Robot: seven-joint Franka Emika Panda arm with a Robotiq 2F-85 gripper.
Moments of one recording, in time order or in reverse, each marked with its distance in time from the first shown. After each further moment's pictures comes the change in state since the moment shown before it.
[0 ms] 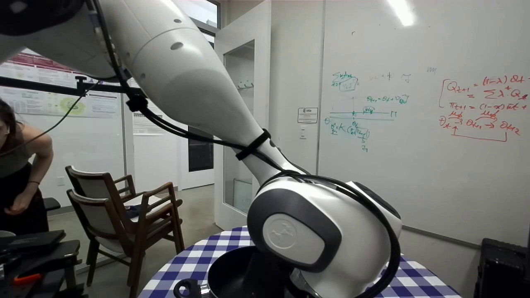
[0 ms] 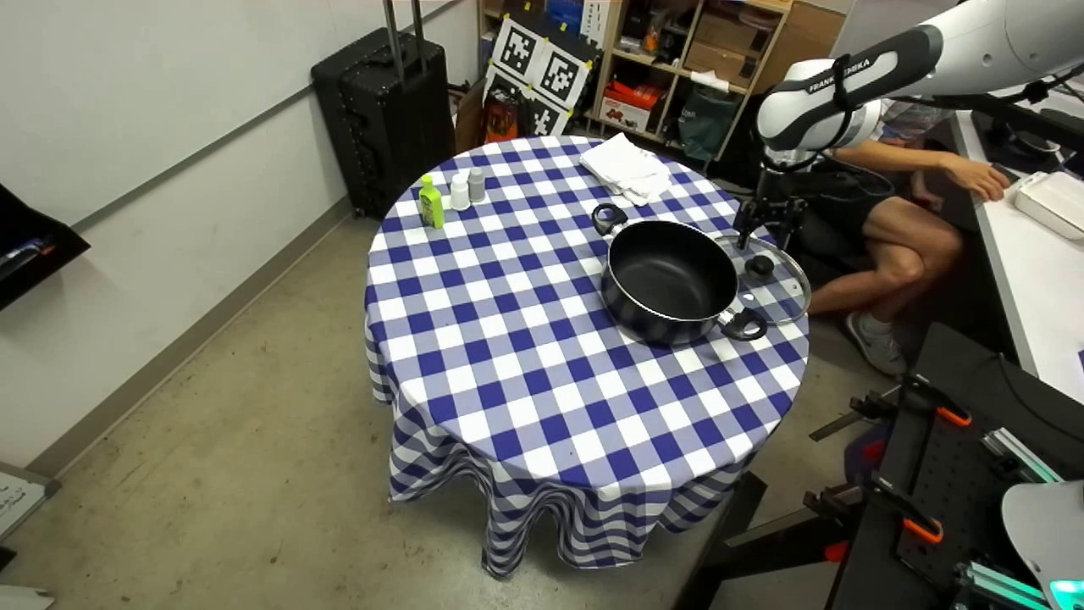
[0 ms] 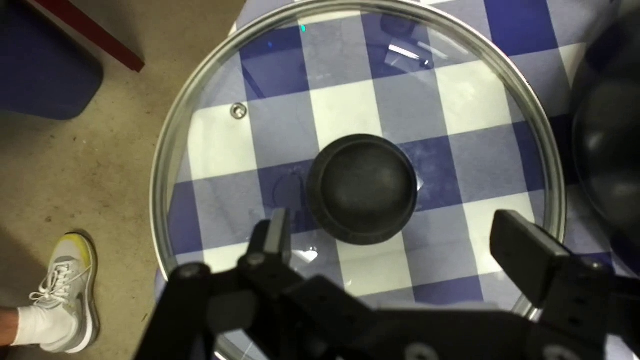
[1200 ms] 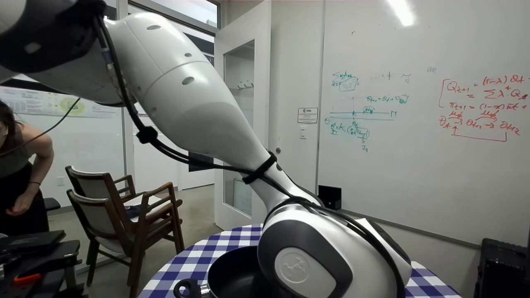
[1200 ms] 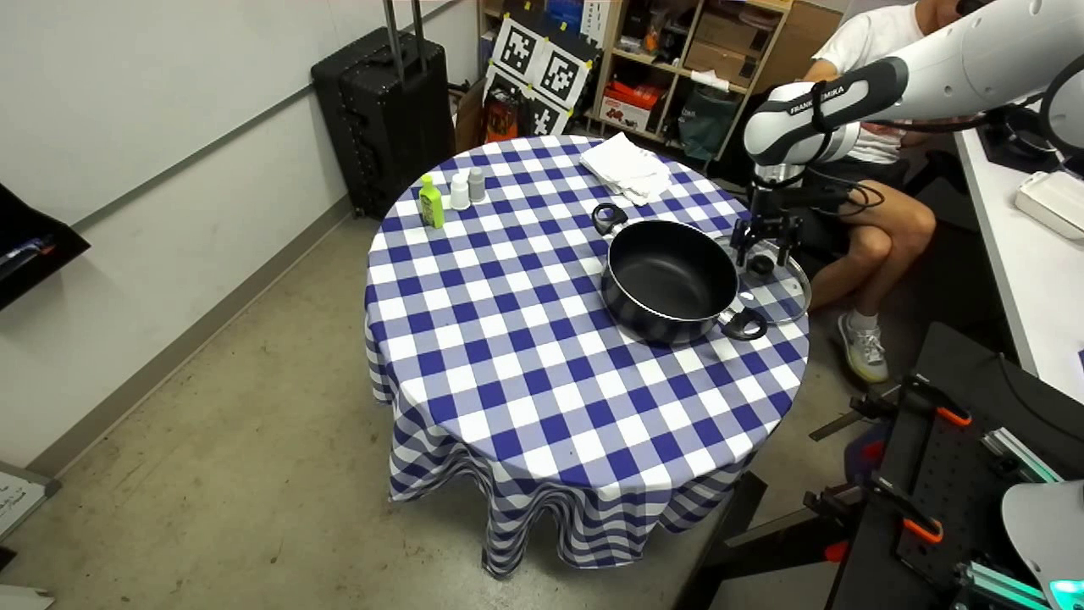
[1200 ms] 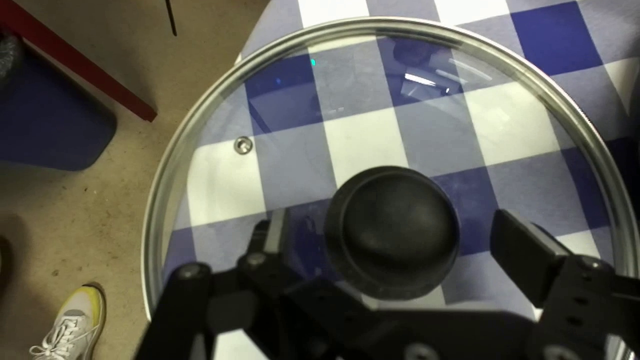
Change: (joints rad) arm -0.010 0.129 -0.010 0.137 -0.002 -0.131 0.040
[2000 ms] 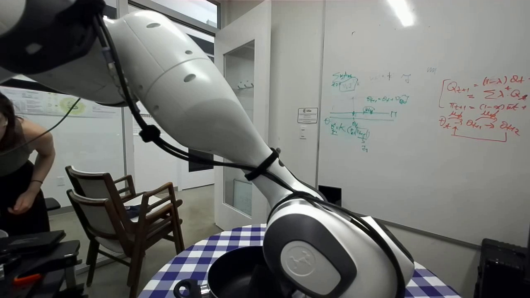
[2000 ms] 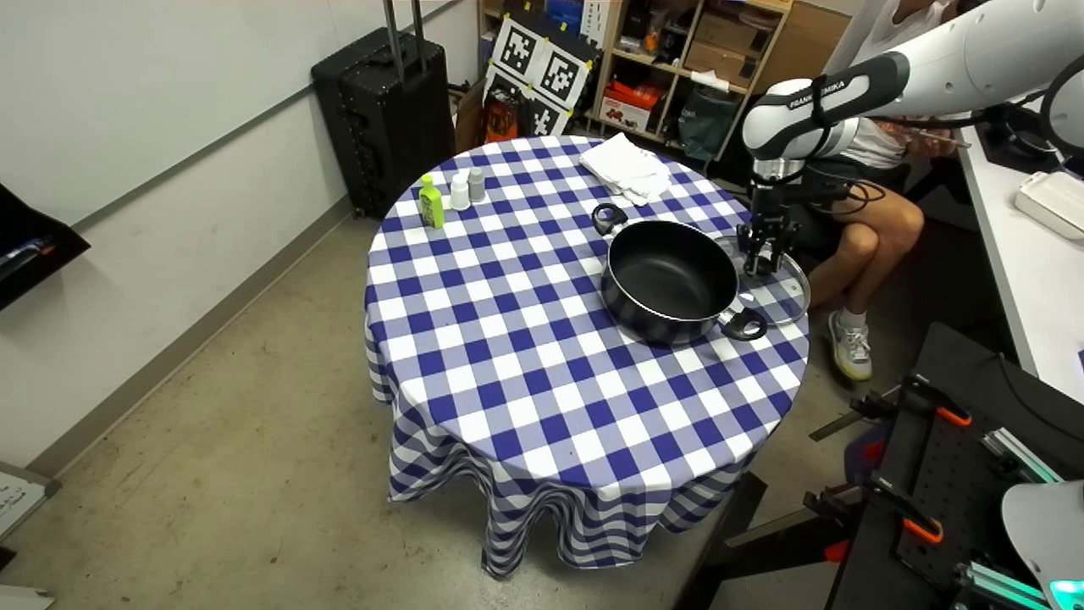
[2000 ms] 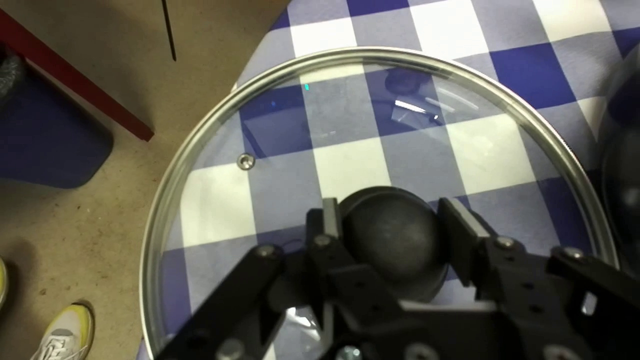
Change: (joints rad) arm -0.004 0.000 0.011 0.026 -0.004 -0.081 -0.009
